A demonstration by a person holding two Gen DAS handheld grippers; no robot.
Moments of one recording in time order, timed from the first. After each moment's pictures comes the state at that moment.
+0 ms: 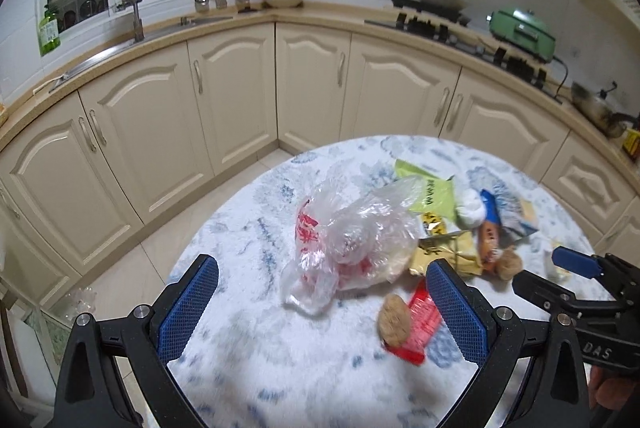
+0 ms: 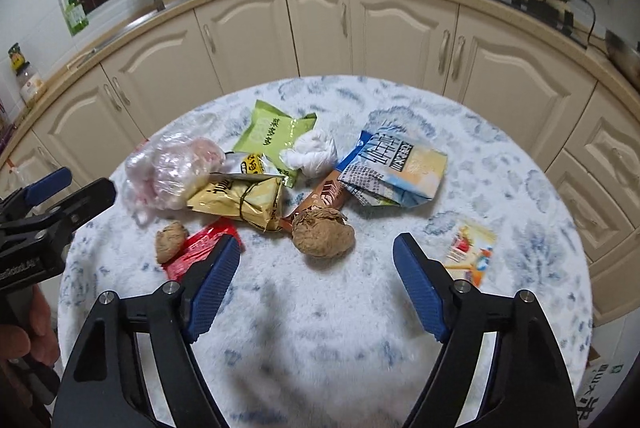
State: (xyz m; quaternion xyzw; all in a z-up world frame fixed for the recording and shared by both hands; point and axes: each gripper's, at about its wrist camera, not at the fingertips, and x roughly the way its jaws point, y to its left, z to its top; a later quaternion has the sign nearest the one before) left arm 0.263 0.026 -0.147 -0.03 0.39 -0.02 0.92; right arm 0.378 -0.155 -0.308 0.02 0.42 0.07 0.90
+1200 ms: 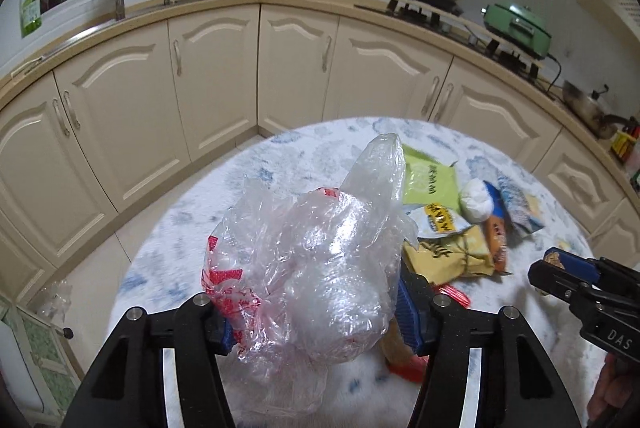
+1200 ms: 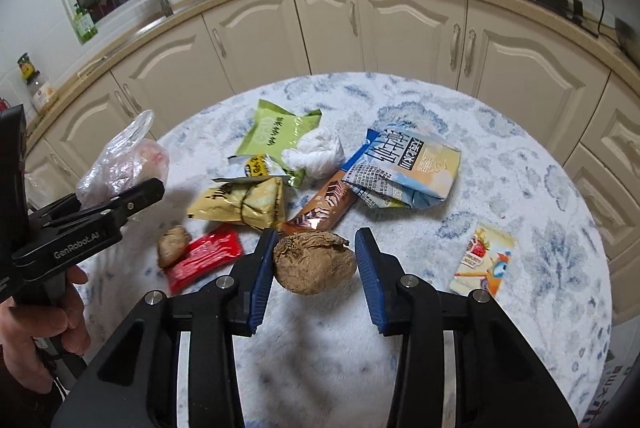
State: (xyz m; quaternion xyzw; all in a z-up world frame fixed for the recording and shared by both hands) left arm 0.363 0.026 -0.191 -0.06 0.40 -0.05 0.91; right arm 0.378 -0.160 -0.310 0.05 0.41 0.10 0.91
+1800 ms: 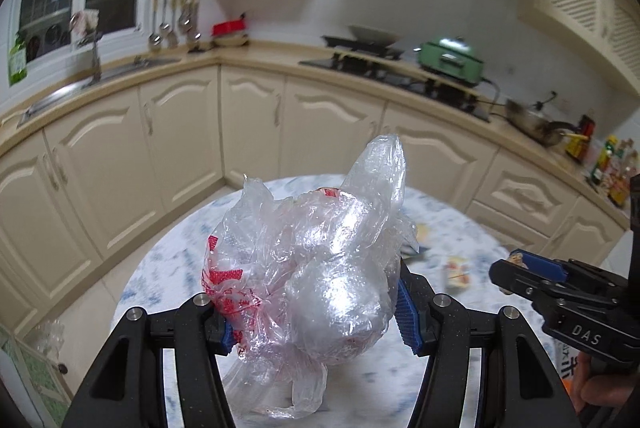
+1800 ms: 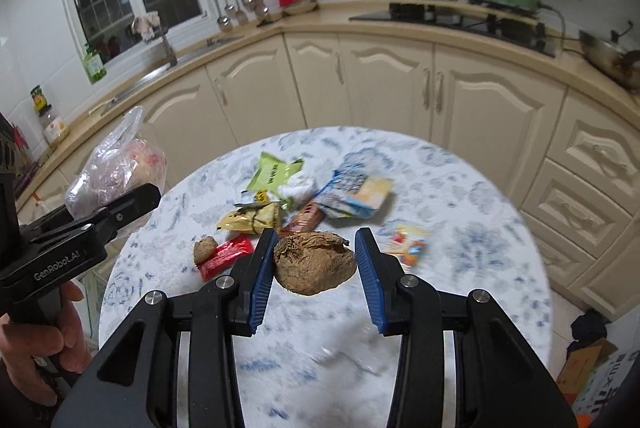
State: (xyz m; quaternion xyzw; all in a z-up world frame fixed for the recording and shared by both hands) left arm 0.219 -0.041 -0.117 -0.04 0.31 -0.11 0.94; right arm 0.298 -0.208 -0.243 0.07 0.34 0.08 0.94
